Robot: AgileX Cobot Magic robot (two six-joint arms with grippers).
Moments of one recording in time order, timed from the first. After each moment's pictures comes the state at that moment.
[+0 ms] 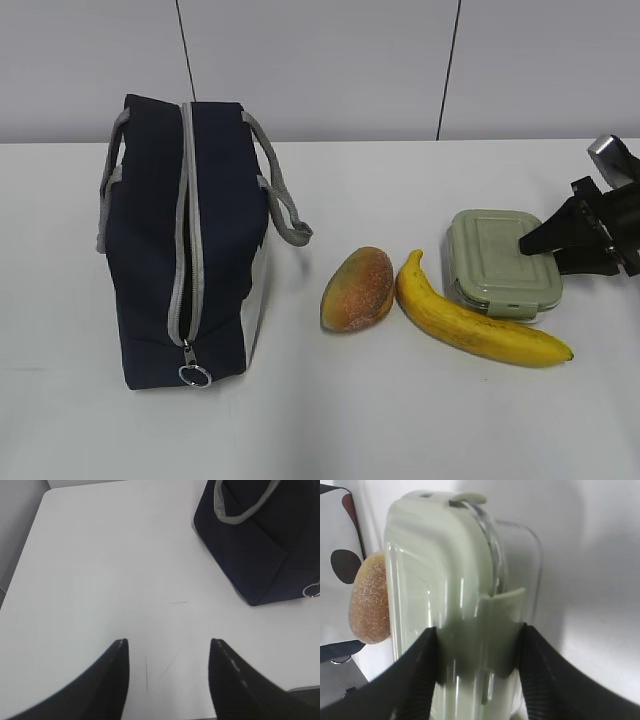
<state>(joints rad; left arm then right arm) -0.09 0.01 -0.53 0.03 1.10 0.00 -0.38 2.19 -1.39 0.99 1.19 -0.83</state>
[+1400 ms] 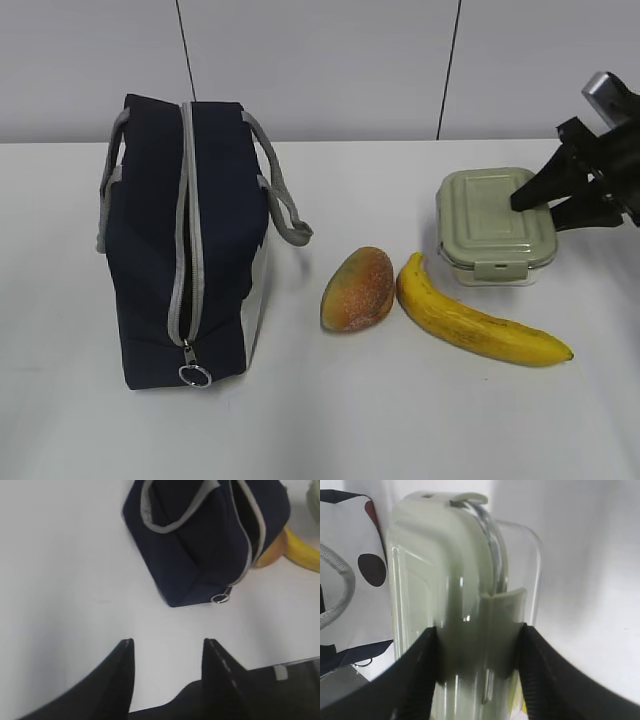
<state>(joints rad) -0.09 0.40 -0.77 -0.21 1.13 0.00 -0.28 1.98 -1.39 0.89 1.17 -0.58</state>
